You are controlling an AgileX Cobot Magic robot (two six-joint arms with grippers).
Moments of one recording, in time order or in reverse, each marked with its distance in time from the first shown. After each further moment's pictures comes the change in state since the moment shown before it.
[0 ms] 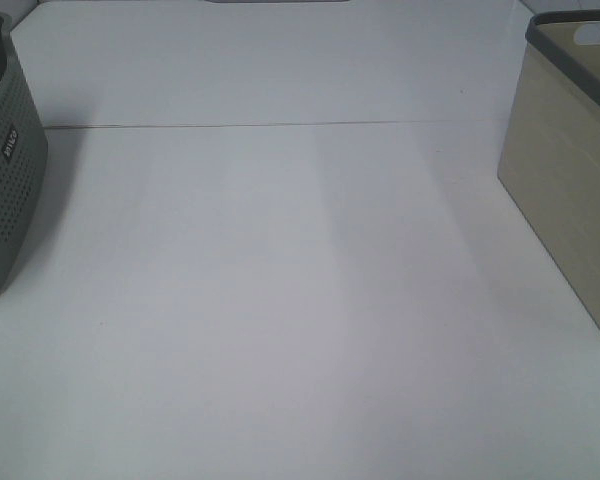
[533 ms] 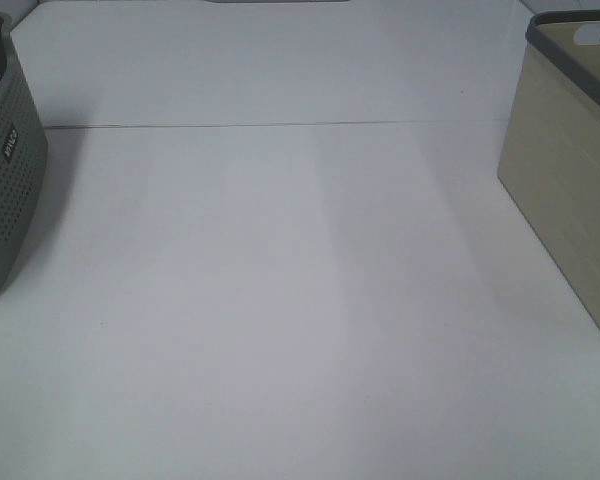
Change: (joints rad) left arm 0.000 0.000 0.000 0.000 0.000 0.000; right arm 0.000 0.000 0.000 0.000 0.000 0.000
